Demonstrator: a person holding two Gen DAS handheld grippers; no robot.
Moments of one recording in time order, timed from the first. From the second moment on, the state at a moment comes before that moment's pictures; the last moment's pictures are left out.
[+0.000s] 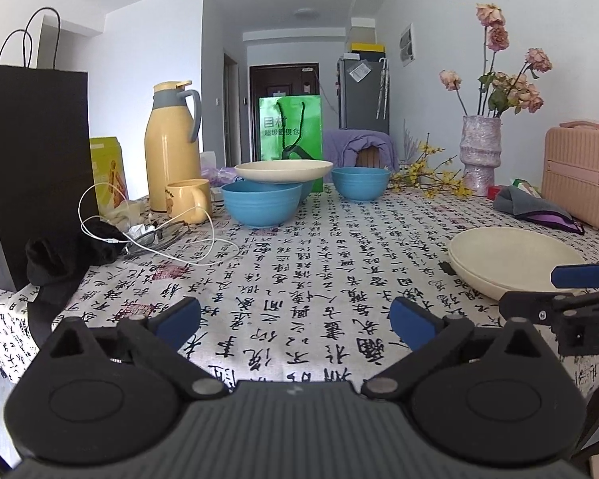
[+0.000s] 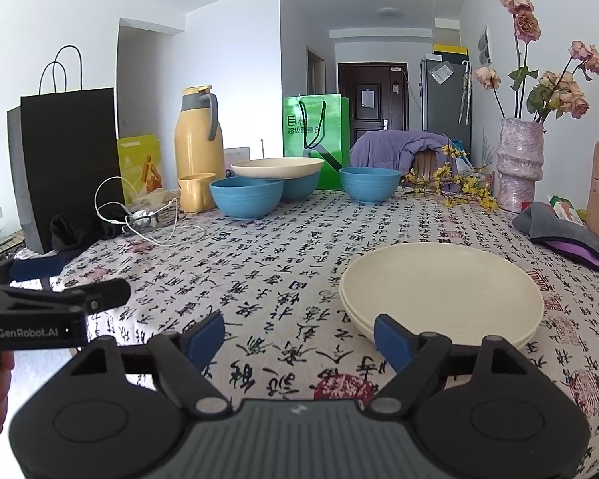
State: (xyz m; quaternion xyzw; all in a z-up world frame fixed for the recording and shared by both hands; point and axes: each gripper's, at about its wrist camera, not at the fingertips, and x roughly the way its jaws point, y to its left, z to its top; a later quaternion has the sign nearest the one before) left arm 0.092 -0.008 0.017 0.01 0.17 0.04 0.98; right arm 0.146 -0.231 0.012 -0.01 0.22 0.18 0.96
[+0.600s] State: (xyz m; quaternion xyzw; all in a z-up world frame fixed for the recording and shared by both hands) left arm 0.217 0.040 0.061 -0.02 0.18 0.04 0.98; right arm 0.272 -0.199 0.050 0.04 0.25 0.20 0.95
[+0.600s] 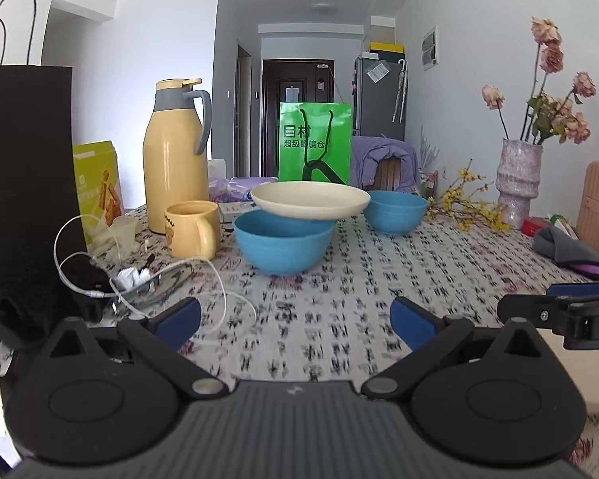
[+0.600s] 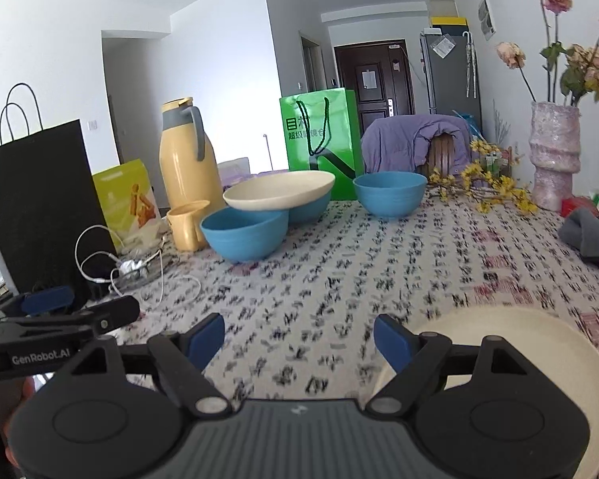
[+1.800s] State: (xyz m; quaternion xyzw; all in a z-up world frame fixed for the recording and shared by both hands) left arm 0.551 0.154 0.058 -0.08 0.29 0.01 0.95; right arm 0.597 -0.104 0.027 0.17 0.35 0.17 0.91
